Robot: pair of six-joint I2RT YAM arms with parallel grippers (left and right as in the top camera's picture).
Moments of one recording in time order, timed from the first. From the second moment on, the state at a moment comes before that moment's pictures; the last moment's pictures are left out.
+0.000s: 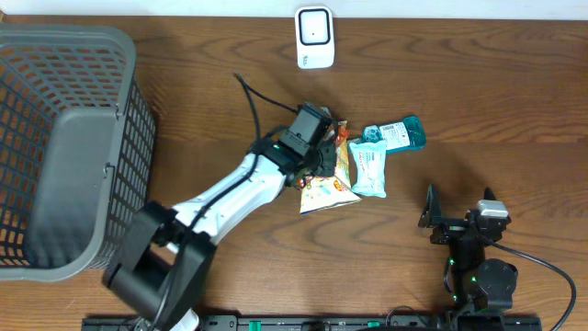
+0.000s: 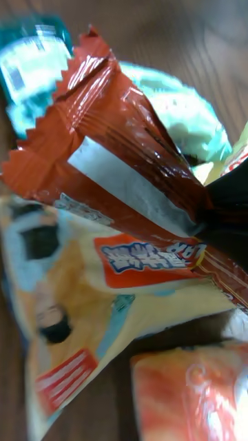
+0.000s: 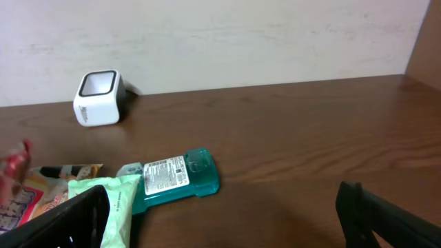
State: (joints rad) left arm -0.65 1.79 1.15 -0.37 0.12 -0.57; right arm -0.01 0.02 0.01 -0.07 0.03 0.09
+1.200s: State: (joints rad) left arm -0.65 1.30 1.51 -0.26 -0.69 0.31; right arm -0.01 0.02 0.01 -0.07 0.03 0.09
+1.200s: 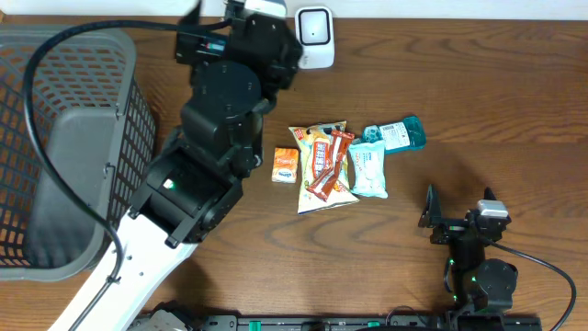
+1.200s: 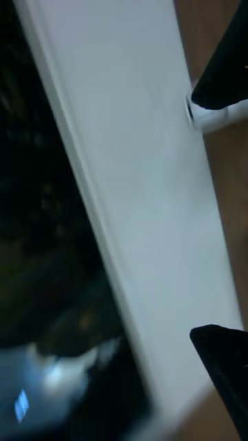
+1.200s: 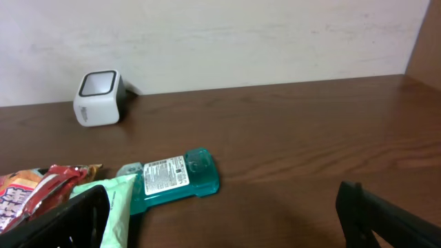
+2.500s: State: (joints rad) left arm 0.05 0.59 1.32 -0.59 0.04 0.21; right arm -0.01 0.02 0.01 -0.07 0.03 0.09
